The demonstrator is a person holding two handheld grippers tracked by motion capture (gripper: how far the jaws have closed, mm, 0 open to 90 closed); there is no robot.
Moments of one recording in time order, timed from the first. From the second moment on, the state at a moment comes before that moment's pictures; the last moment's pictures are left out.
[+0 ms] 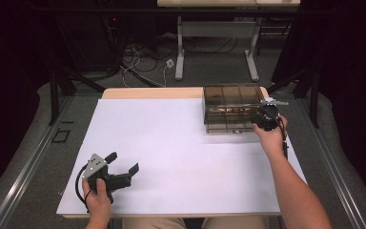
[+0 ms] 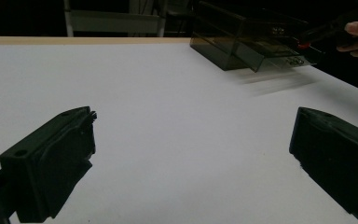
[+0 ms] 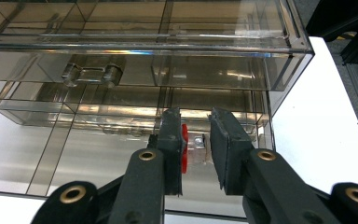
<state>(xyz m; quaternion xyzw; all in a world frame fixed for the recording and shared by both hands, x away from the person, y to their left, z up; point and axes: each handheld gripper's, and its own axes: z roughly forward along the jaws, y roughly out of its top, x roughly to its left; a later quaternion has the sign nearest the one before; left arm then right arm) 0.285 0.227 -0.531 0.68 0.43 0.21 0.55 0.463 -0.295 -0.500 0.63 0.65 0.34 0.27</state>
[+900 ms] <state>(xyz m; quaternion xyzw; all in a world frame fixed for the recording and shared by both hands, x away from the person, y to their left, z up) 0.285 0.228 -0.531 0.68 0.43 0.21 0.55 0.471 -0.299 -0.511 0.63 0.65 0.32 0.26</state>
